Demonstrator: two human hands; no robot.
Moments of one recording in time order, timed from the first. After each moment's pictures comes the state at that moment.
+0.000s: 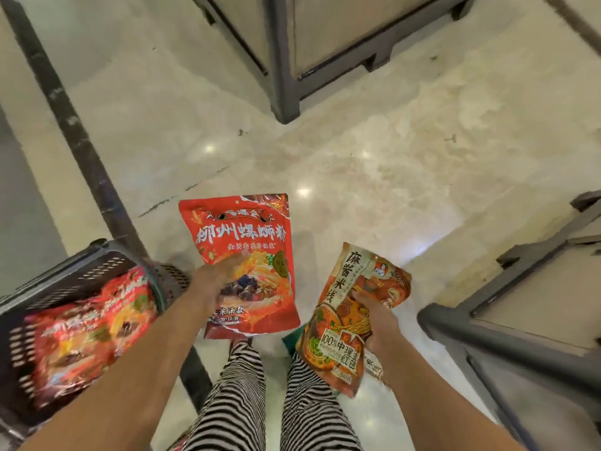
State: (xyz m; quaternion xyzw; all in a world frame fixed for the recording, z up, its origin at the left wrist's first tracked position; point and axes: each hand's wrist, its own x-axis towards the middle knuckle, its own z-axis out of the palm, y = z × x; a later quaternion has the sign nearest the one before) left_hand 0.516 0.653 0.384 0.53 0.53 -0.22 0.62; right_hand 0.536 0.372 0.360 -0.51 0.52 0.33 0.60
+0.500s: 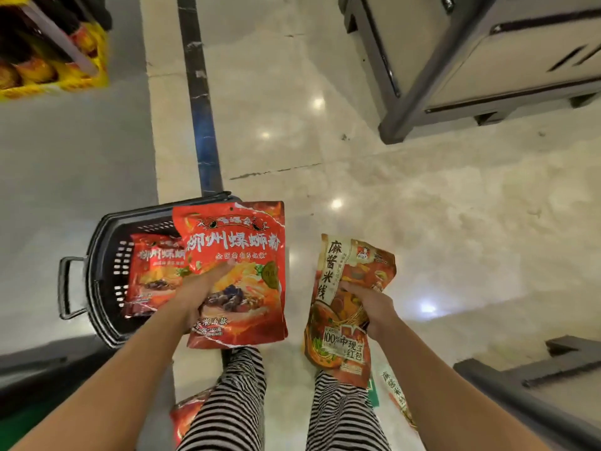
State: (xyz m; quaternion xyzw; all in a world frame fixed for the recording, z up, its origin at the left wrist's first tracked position) left_hand 0.296 0.873 0.422 0.46 0.57 -0.13 0.67; right_hand 0.465 0.620 0.391 -0.67 0.35 0.45 0.48
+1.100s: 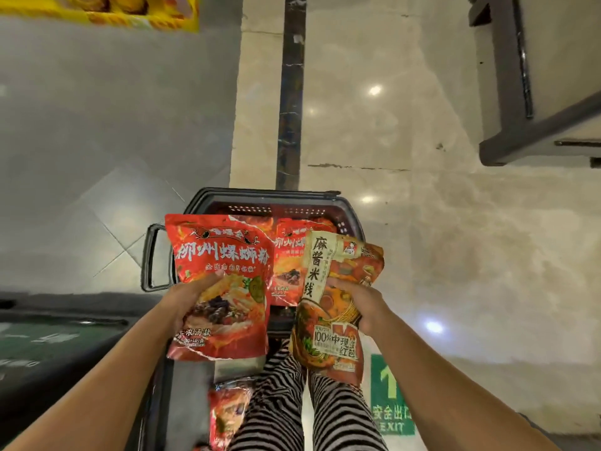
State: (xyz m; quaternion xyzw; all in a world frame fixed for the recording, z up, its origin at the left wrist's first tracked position) left_hand 0.112 1.076 0.346 0.34 0.70 -0.11 0.62; right_hand 0.351 0.875 0.320 -0.68 0.25 0.57 0.39
